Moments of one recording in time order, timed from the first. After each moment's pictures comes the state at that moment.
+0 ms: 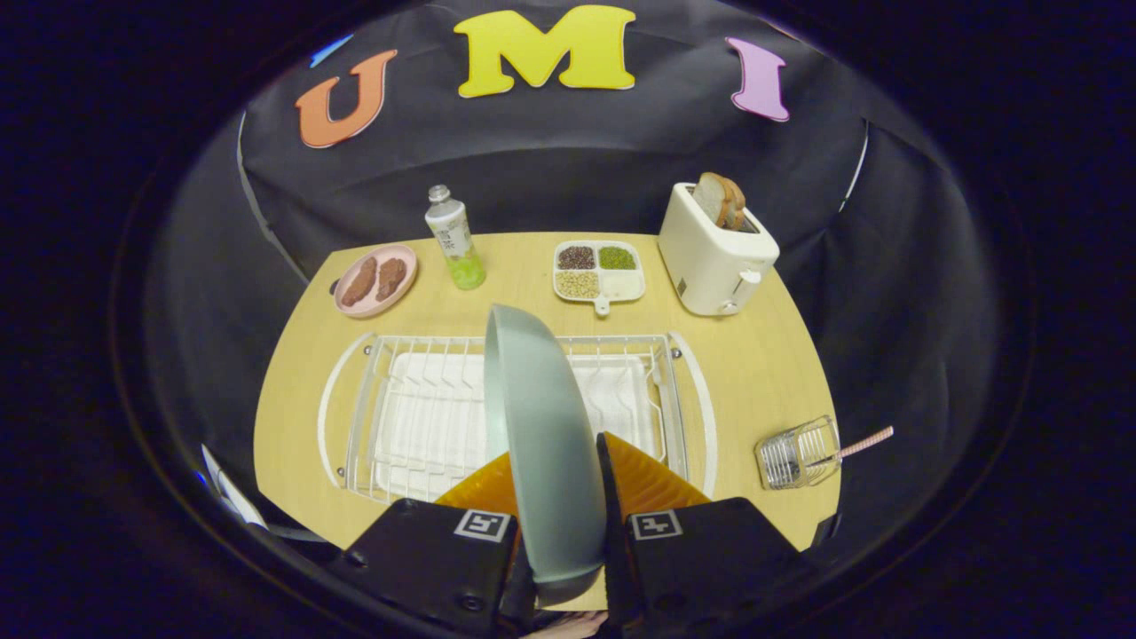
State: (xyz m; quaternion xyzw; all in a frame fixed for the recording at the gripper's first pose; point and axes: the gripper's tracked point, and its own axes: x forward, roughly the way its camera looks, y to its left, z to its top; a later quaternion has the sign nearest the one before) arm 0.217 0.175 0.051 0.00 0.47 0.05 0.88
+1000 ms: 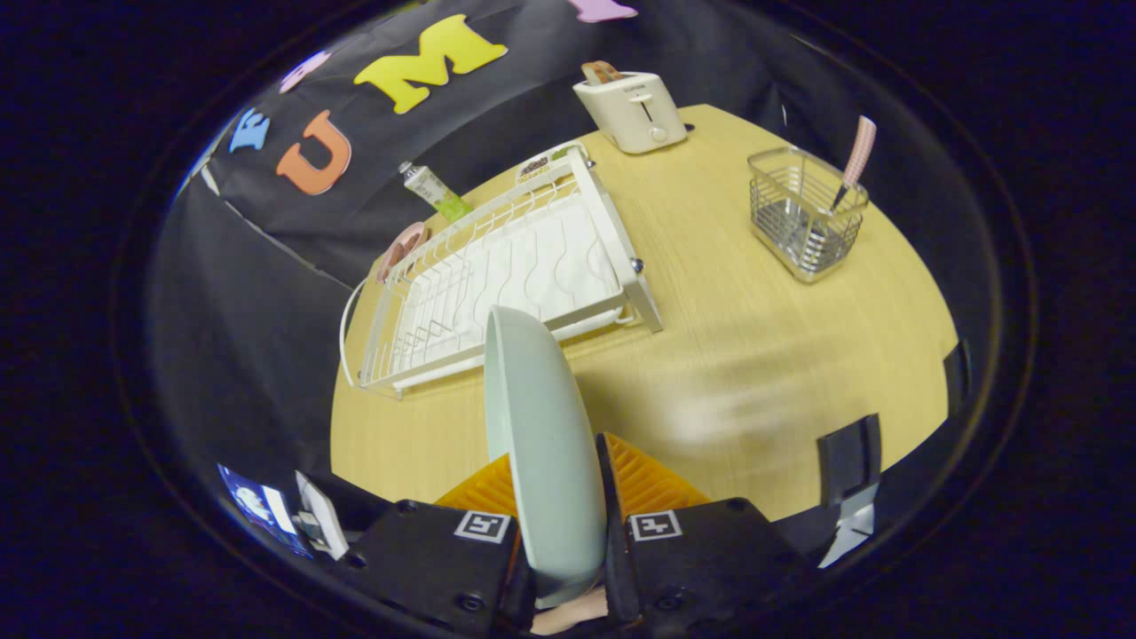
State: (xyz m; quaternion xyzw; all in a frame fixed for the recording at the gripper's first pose) arm 0.059 0.098 -0.115 0.25 0.52 0.15 0.80
